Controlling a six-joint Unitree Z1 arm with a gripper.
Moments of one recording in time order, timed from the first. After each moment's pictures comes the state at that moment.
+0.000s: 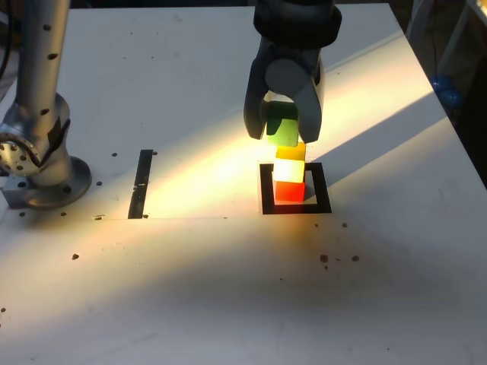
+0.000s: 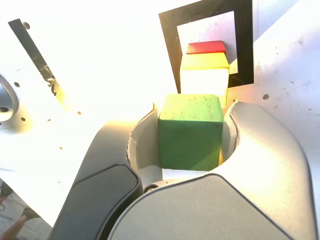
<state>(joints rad) -0.13 1.99 -1.82 1.52 0.01 0.06</state>
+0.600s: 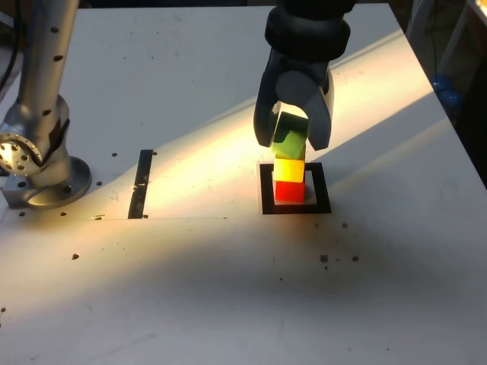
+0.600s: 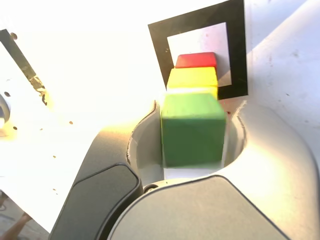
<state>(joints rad) -0.11 2.03 -1.80 1.48 0.01 0.08</state>
